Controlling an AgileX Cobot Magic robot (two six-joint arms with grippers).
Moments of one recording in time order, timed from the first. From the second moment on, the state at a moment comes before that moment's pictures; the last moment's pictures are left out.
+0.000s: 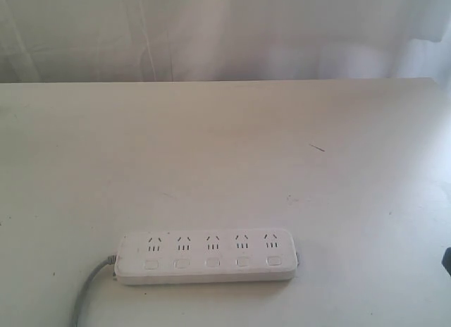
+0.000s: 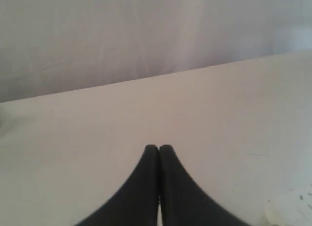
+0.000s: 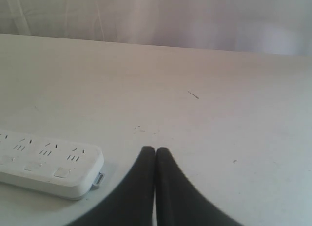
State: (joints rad) left arm 0.00 0.29 0.02 0.60 -0.16 -0.53; right arm 0.28 0.01 0.00 0.18 0.29 -0.10
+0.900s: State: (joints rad) left arm 0.03 0.01 0.02 0.56 0.19 -0.58; right arm 0.28 0.01 0.00 0.18 0.29 -0.08
